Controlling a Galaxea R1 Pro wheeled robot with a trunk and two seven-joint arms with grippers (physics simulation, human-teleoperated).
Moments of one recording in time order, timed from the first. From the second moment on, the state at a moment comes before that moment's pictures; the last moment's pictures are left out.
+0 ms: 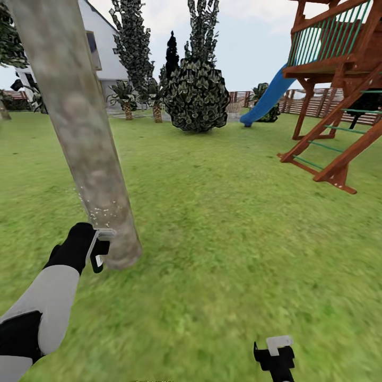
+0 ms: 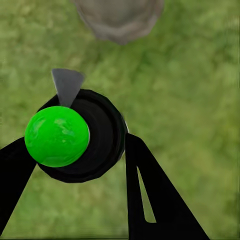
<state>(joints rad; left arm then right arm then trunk) -0.99 0.11 0.25 -0.69 -0.41 0.99 -0.14 -0.47 0.00 -0.40 -0.10 0.61 -0.43 -0.25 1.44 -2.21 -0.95</state>
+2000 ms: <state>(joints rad) -0.93 0.15 0.29 -0.67 -0.41 0.97 -0.14 -0.47 0.00 -0.40 -0.10 0.61 -0.43 -0.25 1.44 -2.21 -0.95</state>
